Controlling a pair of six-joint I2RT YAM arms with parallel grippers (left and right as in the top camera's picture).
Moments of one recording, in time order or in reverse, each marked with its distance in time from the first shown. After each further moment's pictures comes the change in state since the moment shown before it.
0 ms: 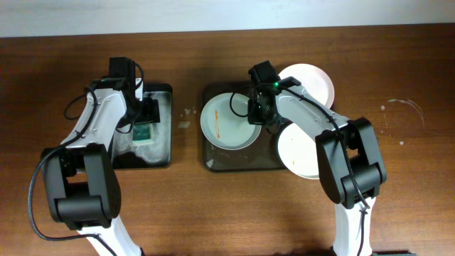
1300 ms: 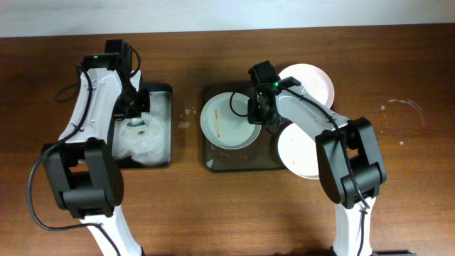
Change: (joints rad) left arm 0.000 0.089 0.306 -0.378 -0.007 0.026; right arm 0.000 0.000 0.000 0.008 0.003 0.000
